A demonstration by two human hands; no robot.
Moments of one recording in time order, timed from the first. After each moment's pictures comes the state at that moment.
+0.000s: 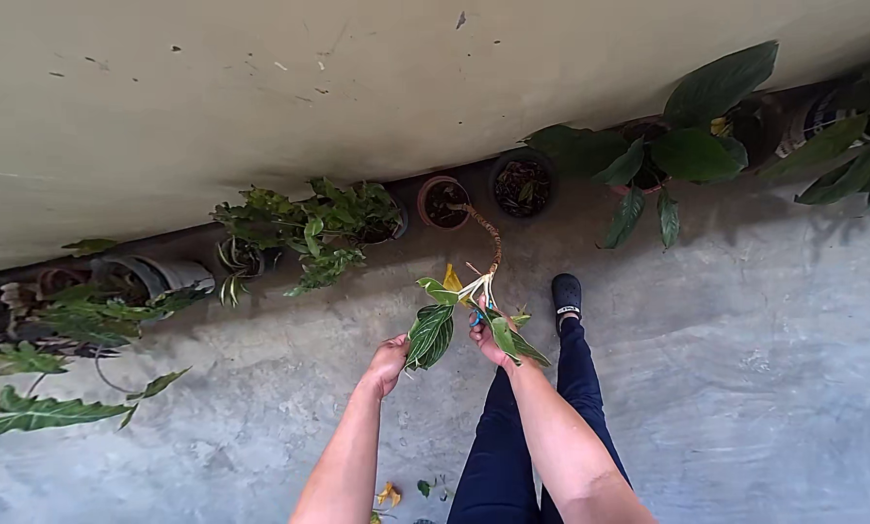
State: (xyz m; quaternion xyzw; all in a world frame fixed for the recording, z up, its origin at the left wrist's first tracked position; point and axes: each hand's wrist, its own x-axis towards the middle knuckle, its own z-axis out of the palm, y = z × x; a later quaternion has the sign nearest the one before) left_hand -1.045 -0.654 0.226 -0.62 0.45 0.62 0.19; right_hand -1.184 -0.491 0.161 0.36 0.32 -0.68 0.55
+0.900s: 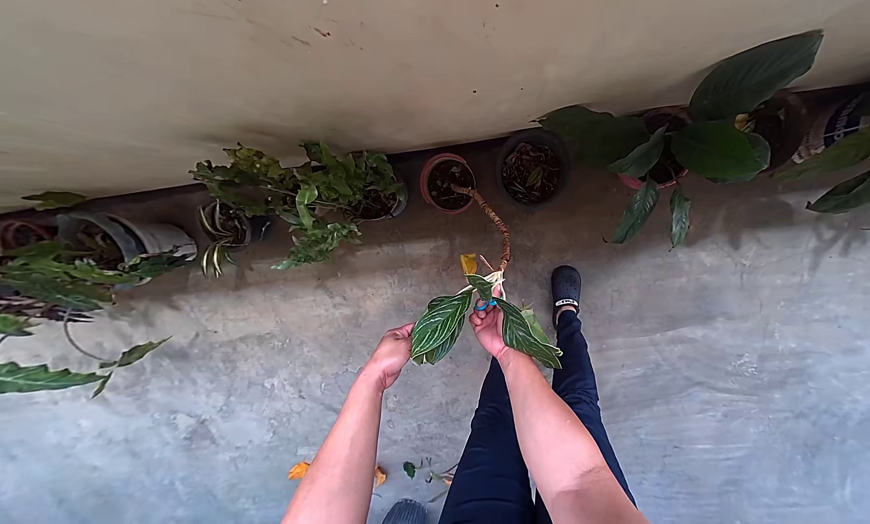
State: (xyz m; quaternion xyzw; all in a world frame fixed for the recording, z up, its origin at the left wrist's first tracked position) left_hand -1.041 -0.638 0.226 -0.58 0.47 0.64 0.20; right_hand -1.170 -0.490 0.149 0.40 0.24 -0.74 0.49
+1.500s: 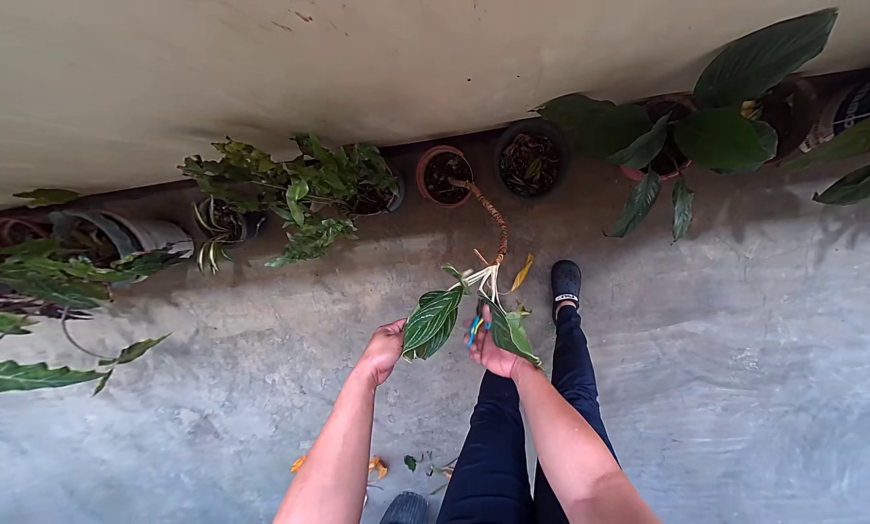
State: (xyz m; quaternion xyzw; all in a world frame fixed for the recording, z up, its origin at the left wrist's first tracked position) left_hand -1.040 -0.642 0.222 -0.59 0.47 0.63 0.18; right_hand -1.152 -0.434 0.136 0.31 0.31 -0.56 0.71
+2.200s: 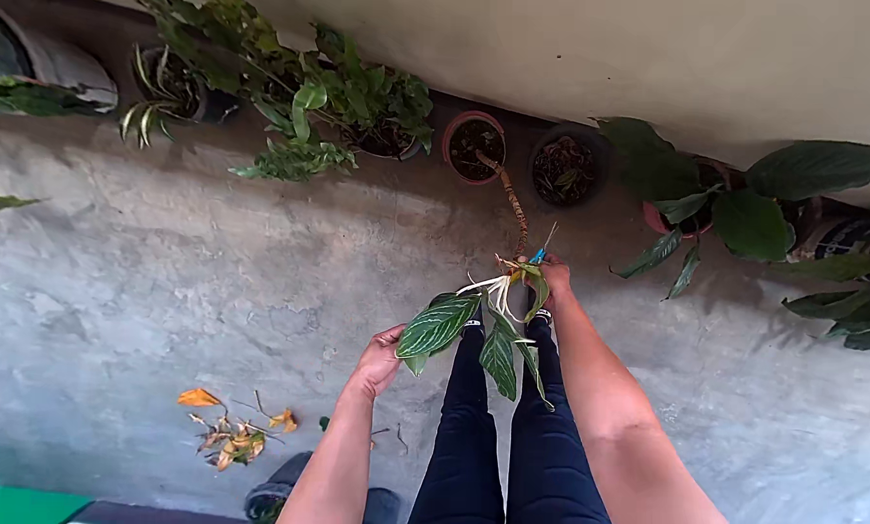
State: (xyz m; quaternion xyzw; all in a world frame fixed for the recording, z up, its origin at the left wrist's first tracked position) left_hand -0.996 -0.562 0.184 -0.64 0.26 0.72 -0.04; right_hand -1.312 -0.493 0.081 0.18 0.74 -0.35 0.54
